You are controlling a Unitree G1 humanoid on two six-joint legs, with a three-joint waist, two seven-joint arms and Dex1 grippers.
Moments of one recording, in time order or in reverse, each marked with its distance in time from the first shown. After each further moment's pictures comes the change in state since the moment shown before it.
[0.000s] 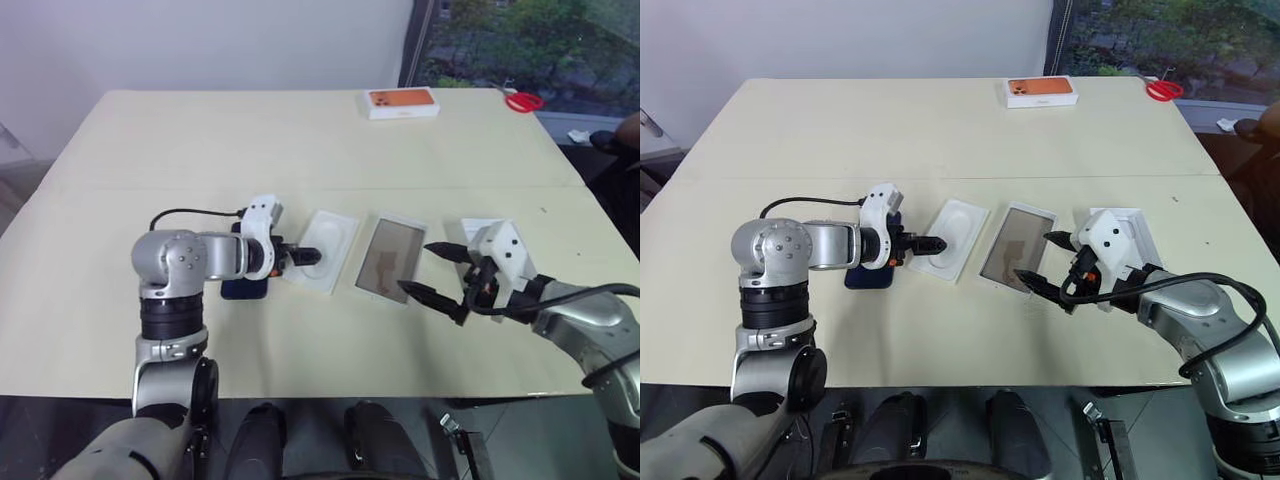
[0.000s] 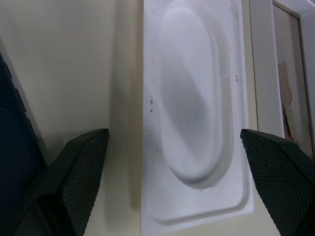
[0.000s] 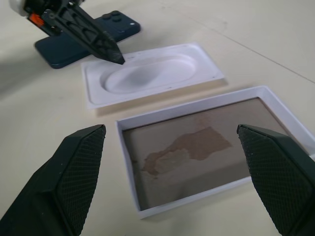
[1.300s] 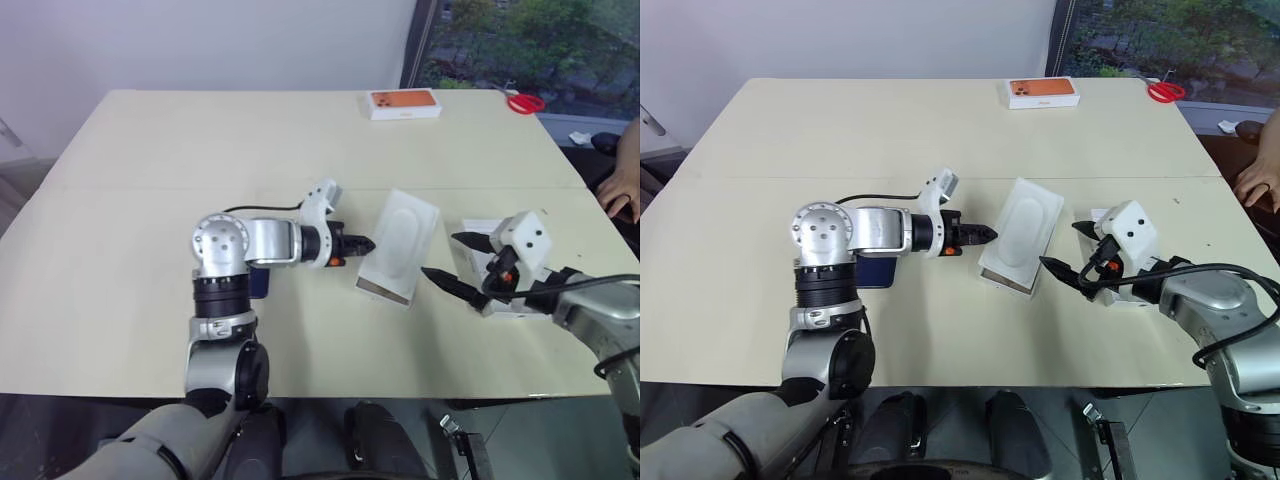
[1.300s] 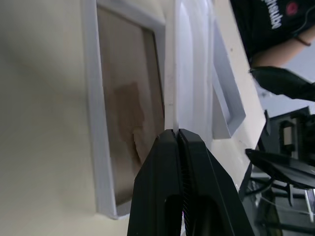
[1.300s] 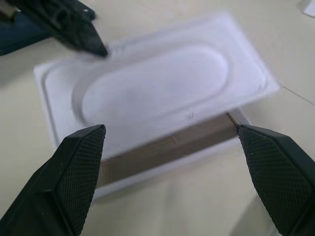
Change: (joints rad) left arm -0.138 -0.292 0.117 0.181 -0.293 0.000 0.281; right arm 0.019 -0.046 -0.059 0.097 -0.062 -0.062 0.003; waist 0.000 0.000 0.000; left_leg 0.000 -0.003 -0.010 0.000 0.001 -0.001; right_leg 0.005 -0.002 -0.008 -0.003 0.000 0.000
